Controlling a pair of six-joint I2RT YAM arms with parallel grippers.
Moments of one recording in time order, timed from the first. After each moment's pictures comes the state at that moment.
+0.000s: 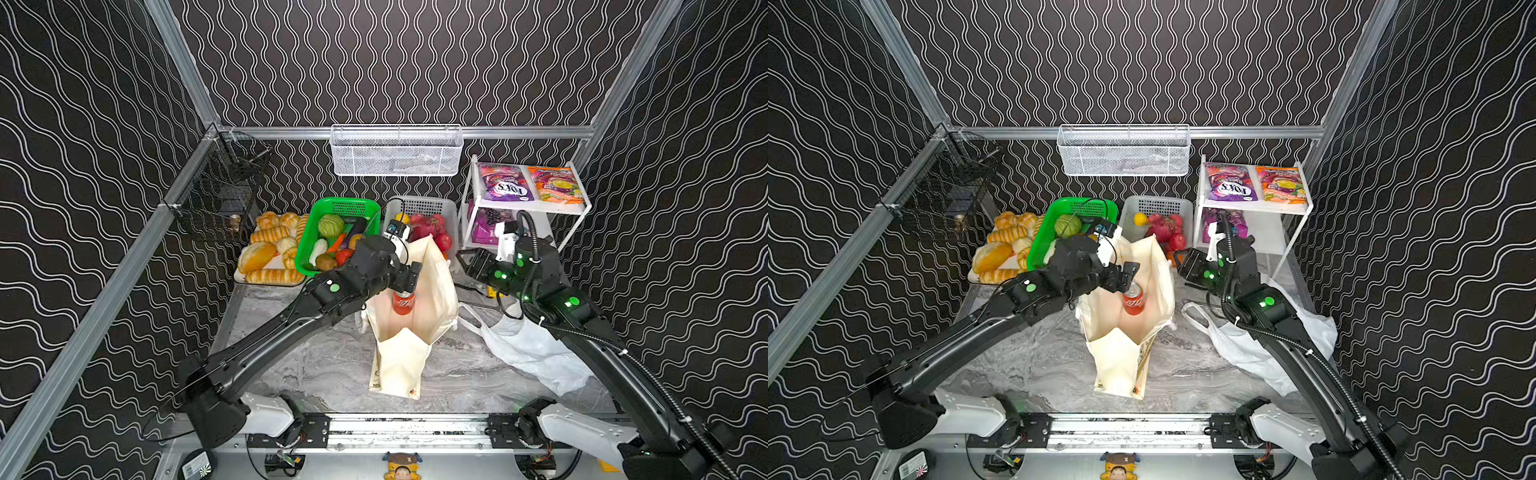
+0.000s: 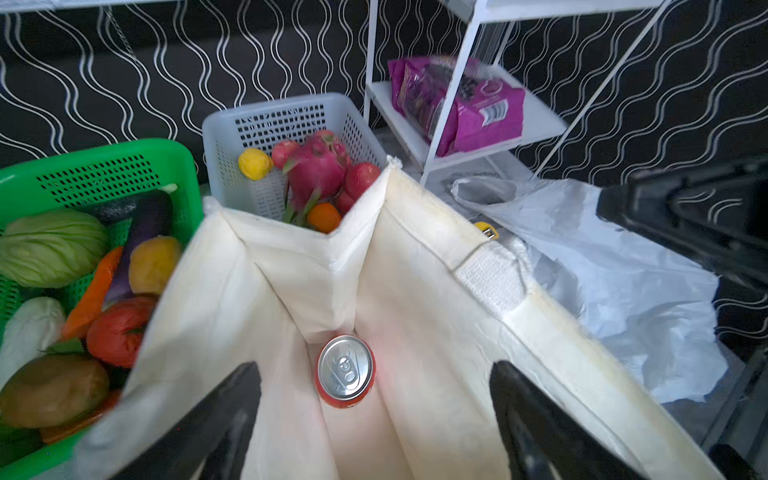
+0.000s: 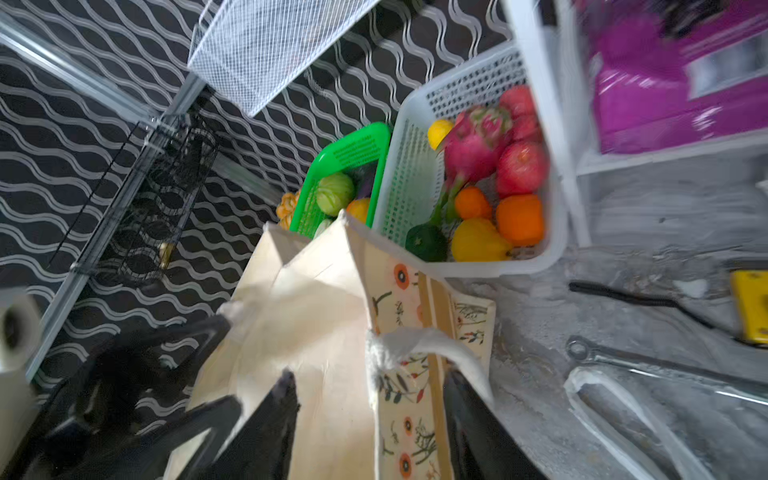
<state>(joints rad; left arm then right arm) -0.82 1.33 1.35 -0.47 -0.20 -0.23 0.42 1.06 1.16 -0.48 -0.08 0.70</state>
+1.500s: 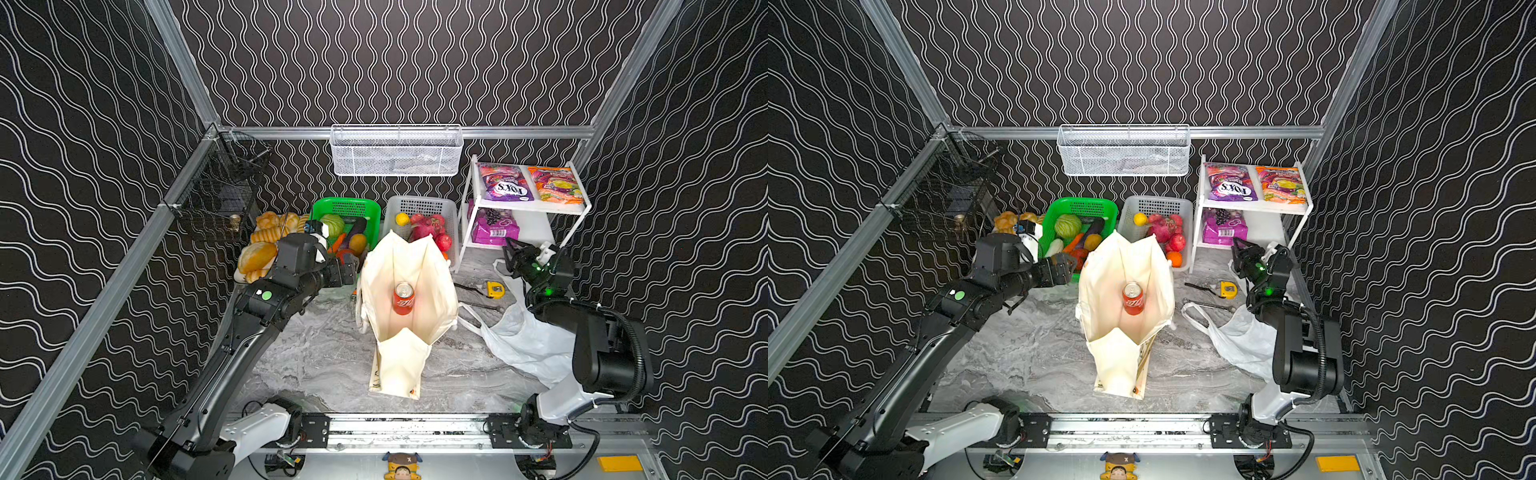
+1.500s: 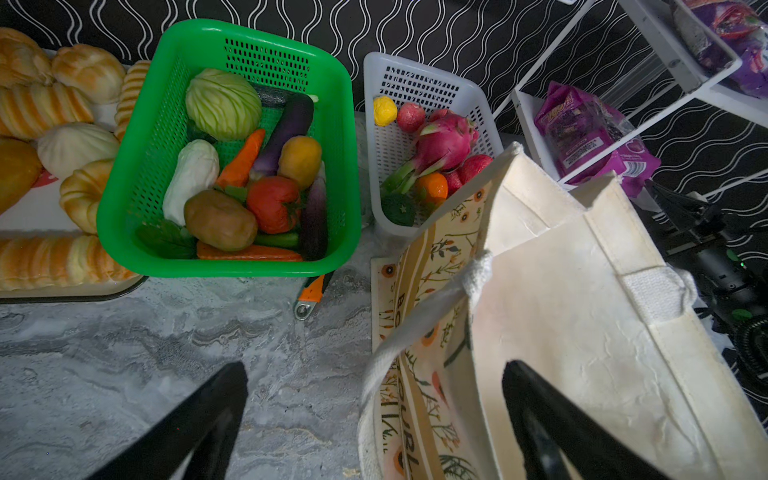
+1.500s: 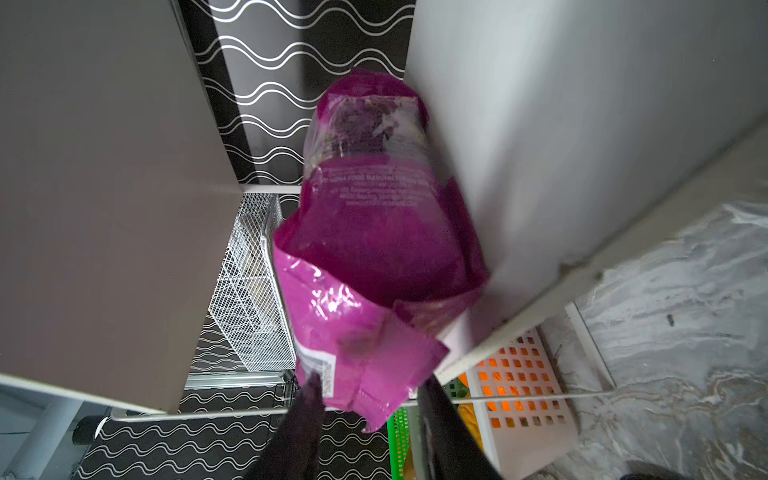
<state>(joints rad) -0.39 1.10 1.25 -0.72 0.02 -0.39 -0.18 1.63 0.73 0.85 -0.55 1.47</state>
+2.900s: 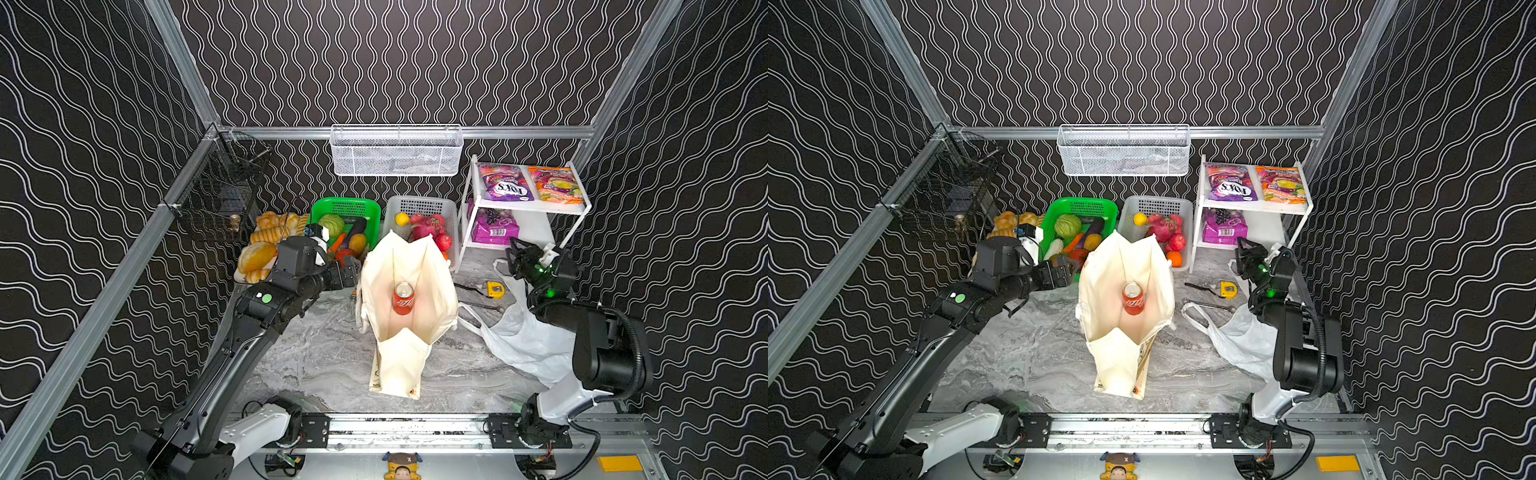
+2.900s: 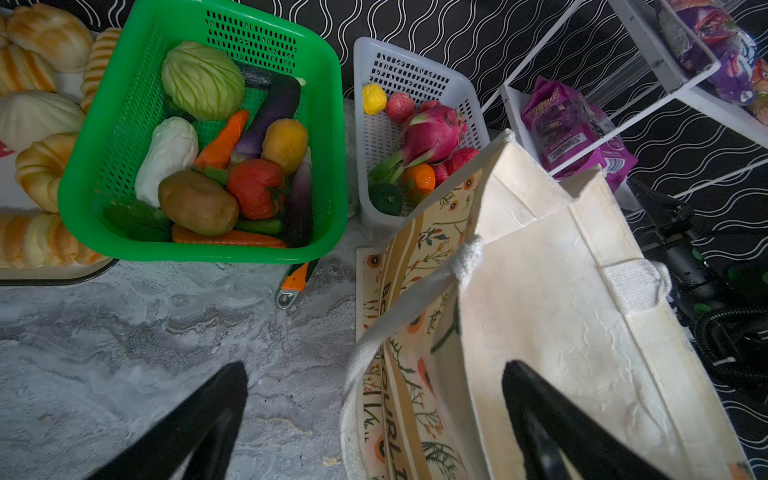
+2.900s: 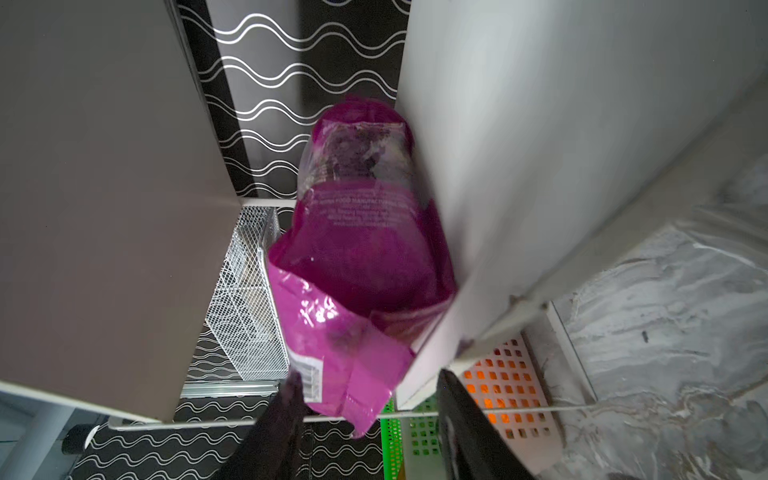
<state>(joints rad) -0.39 1.08 1.22 -0.72 0.05 -0.43 -0.20 1.66 0.74 0.89 -0.55 1.47</state>
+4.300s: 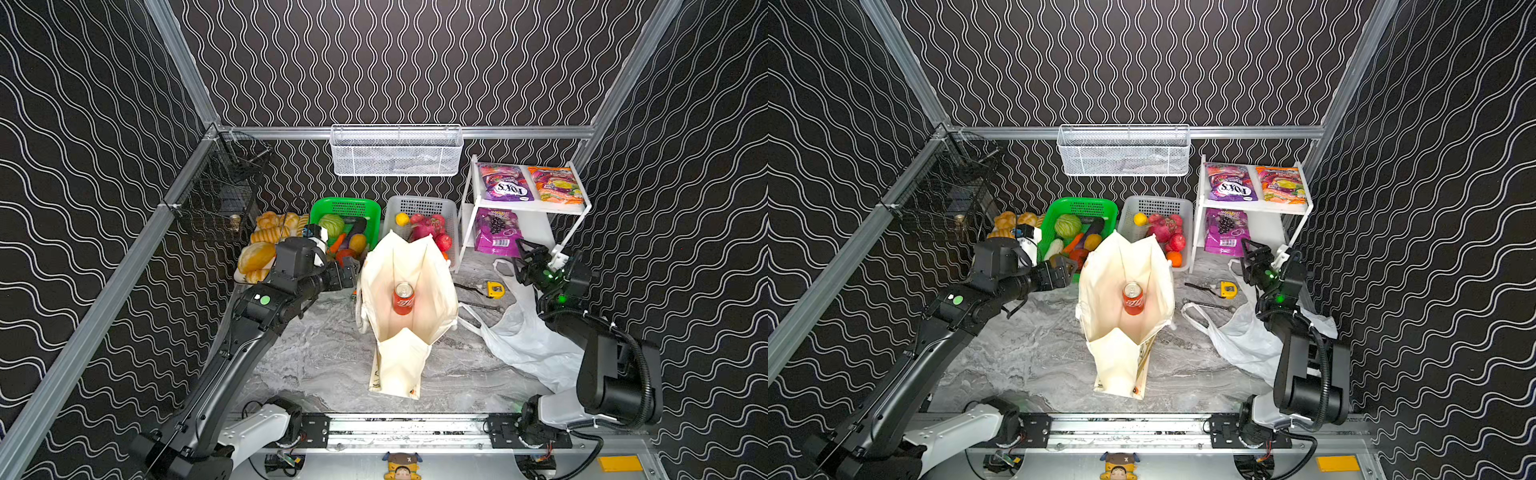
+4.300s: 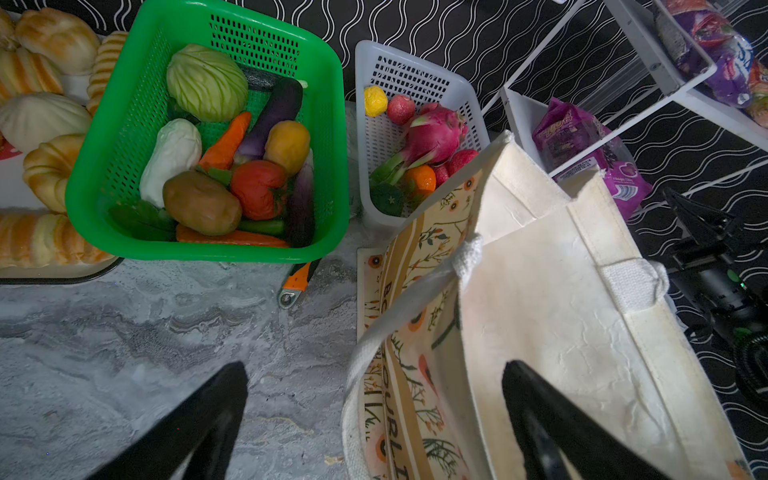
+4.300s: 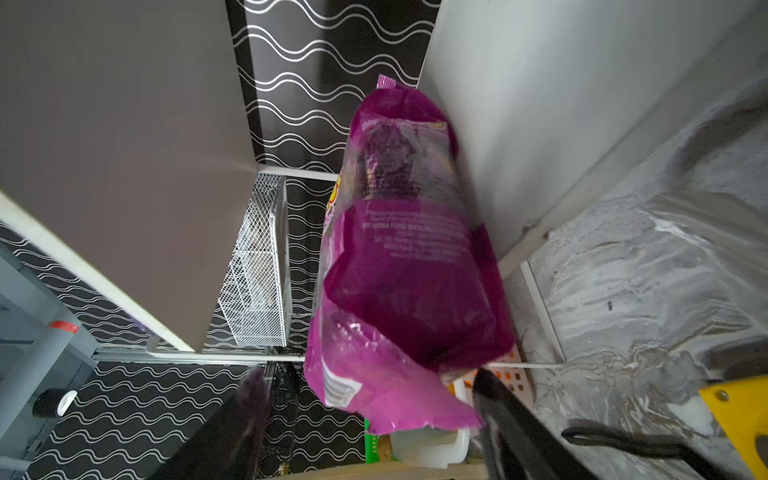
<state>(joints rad) -0.38 1.07 1.21 -0.72 0.05 -0.43 -0.26 1.50 0.69 0.72 -0.65 1.35</state>
